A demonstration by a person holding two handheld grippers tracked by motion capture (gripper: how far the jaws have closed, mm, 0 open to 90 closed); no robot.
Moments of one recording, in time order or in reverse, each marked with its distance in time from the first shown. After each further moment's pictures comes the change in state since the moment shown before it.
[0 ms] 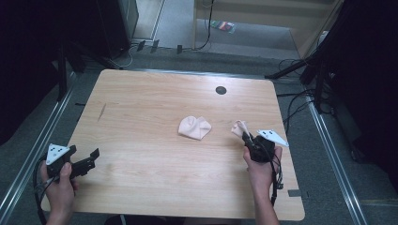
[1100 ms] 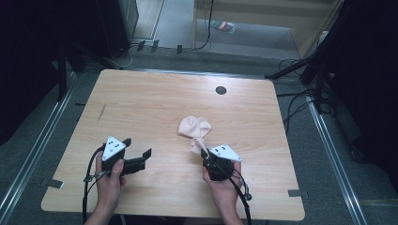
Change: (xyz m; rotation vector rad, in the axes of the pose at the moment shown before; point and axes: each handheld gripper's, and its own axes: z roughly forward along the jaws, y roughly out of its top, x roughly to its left) left arm -0.134 0.022 0.024 -0.013 -0.299 0.139; right arm 0.120 -0.044 -0.005 0.087 0.163 -0.154
